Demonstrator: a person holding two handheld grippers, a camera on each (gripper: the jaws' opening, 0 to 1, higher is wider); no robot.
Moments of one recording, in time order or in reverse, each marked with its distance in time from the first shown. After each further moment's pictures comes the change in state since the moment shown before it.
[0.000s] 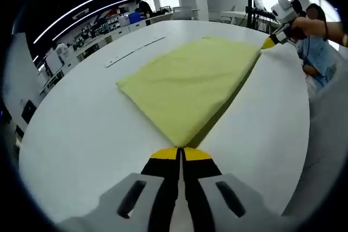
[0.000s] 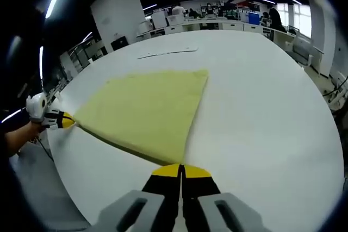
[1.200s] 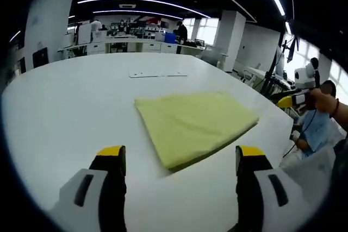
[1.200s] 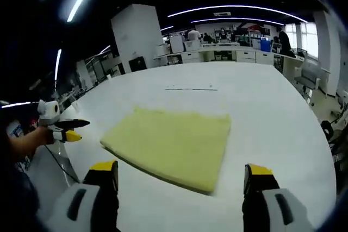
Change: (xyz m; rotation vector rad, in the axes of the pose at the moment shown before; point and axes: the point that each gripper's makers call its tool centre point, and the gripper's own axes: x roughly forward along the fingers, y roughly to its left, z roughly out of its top) left arm -0.071 -0.002 0.052 -0.445 -0.278 0.028; right arm -0.064 0.070 0.062 -0.091 -0.215 0.085
